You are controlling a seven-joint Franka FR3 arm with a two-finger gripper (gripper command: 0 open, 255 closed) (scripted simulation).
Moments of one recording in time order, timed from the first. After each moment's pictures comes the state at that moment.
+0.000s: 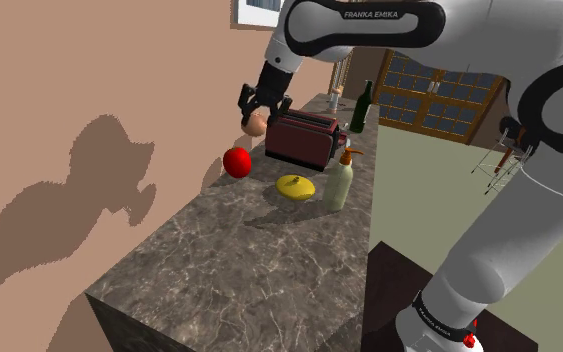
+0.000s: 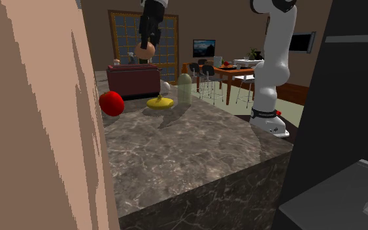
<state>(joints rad) -0.08 -0.07 0.31 -1.77 0.18 1.95 0.43</state>
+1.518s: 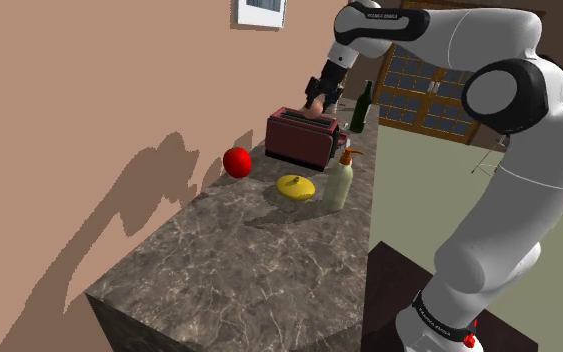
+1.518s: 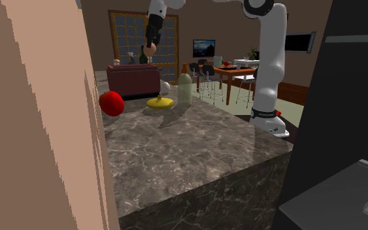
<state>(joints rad) -0.34 0.10 0.03 -1.56 0.25 1.79 -0.09</state>
